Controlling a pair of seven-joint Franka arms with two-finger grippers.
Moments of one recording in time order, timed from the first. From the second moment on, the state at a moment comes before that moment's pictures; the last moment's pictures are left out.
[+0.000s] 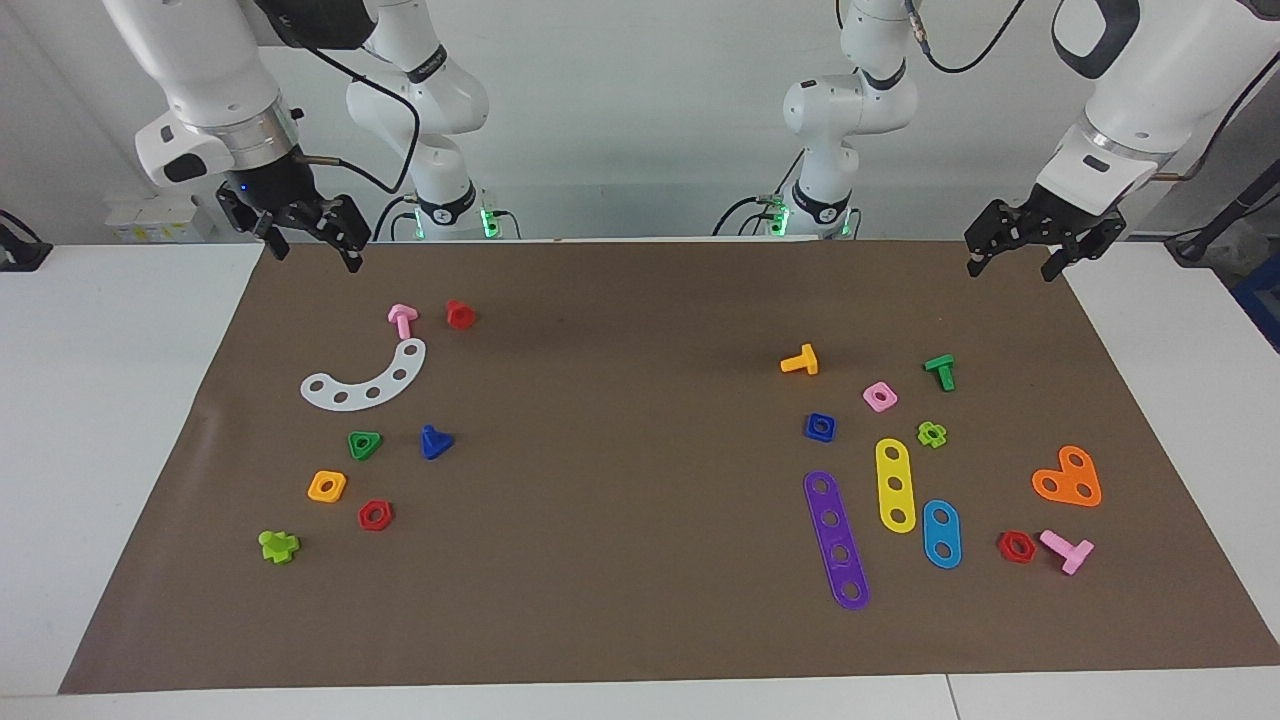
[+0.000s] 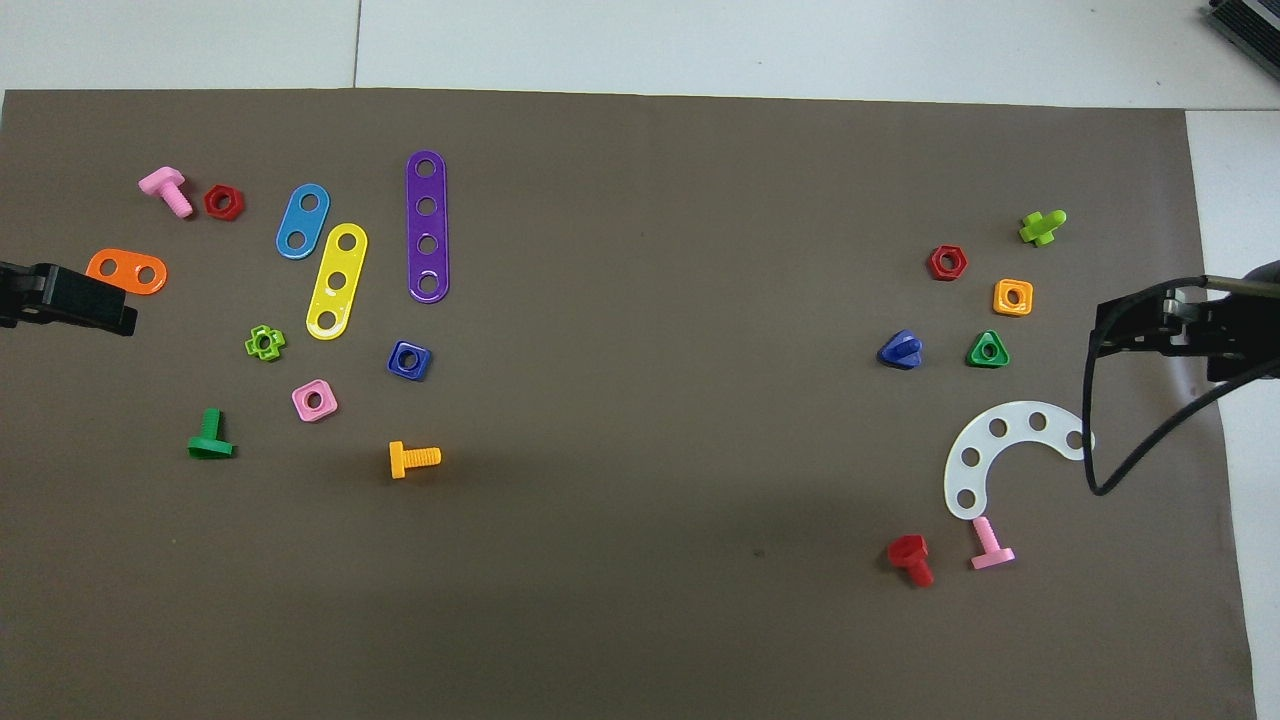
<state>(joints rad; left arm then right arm) 0.02 0.04 -0.03 -1.50 -0.02 1.50 0.12 -0.02 -0.06 0.03 -1.63 -0.02 1.54 0.24</state>
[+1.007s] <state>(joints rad) 0.02 0.04 -0.03 -1.50 -0.02 1.51 0.12 -0.01 -0.06 0.03 -1.63 -0.02 1.59 0.24</state>
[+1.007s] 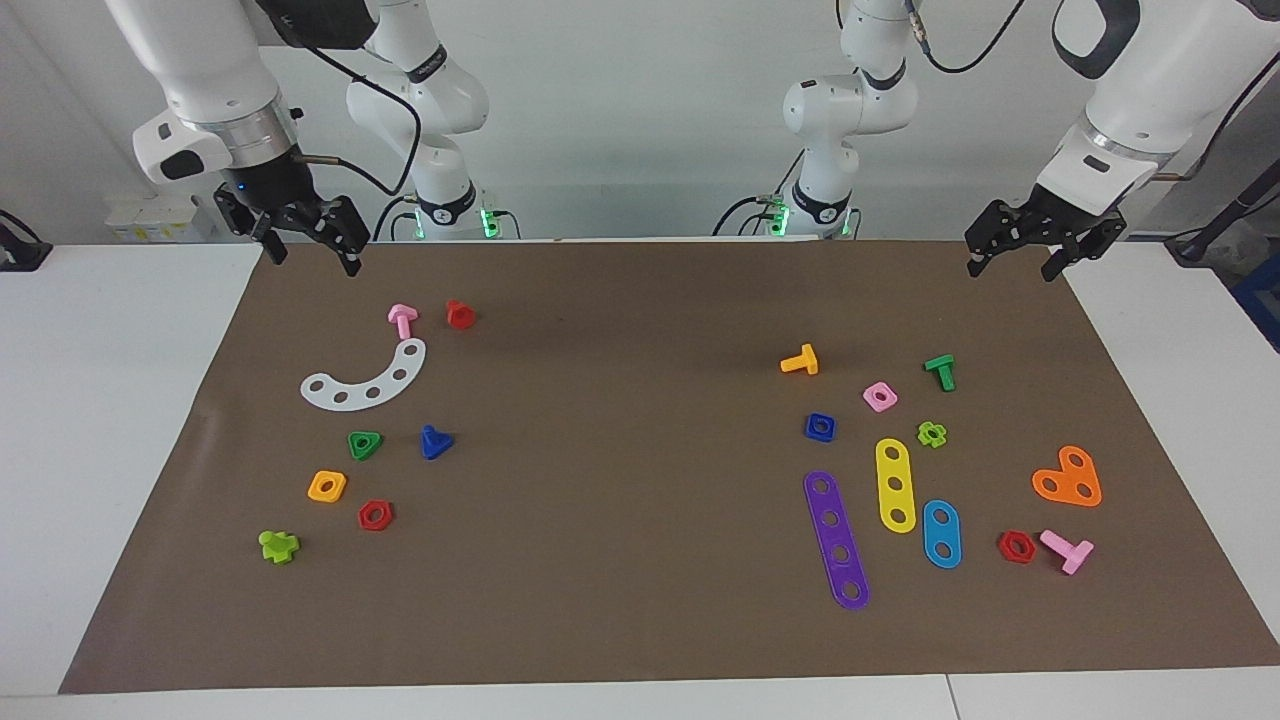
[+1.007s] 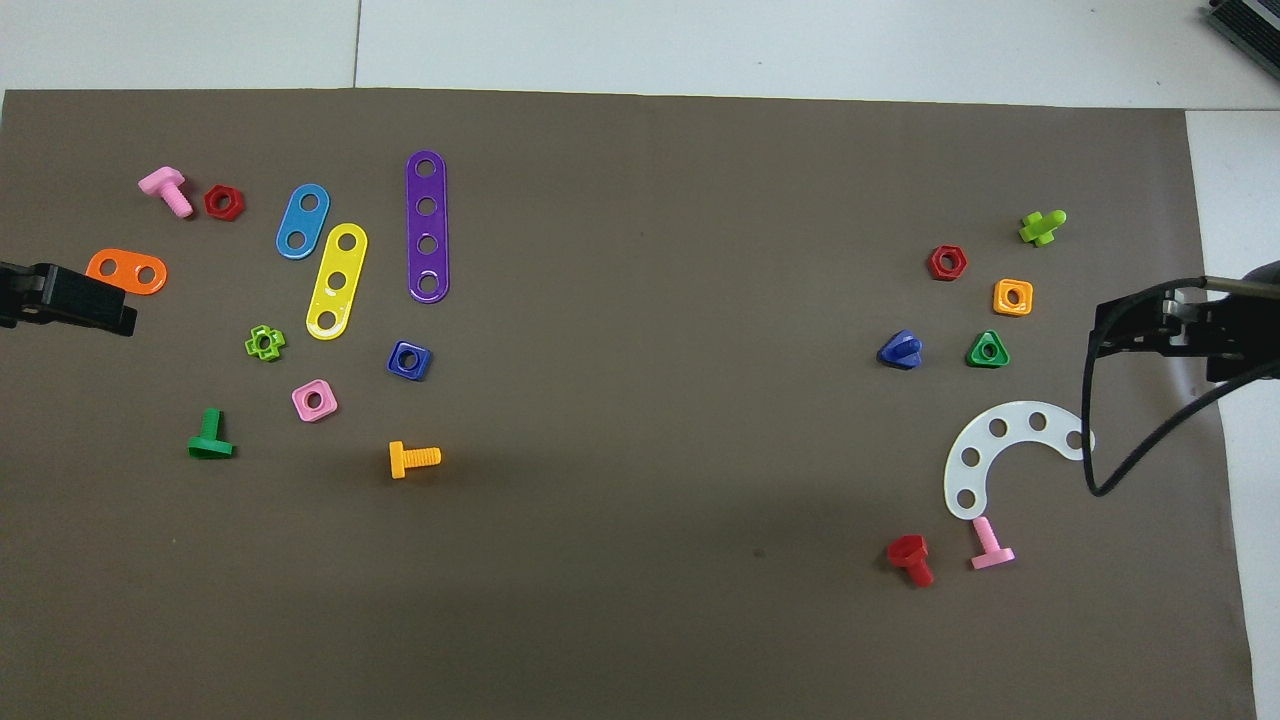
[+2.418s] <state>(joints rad) -0.21 0.13 -0.06 -2.07 -0.02 2.25 0.14 0.08 0.21 0.03 -1.97 -0.02 2.25 0.24</state>
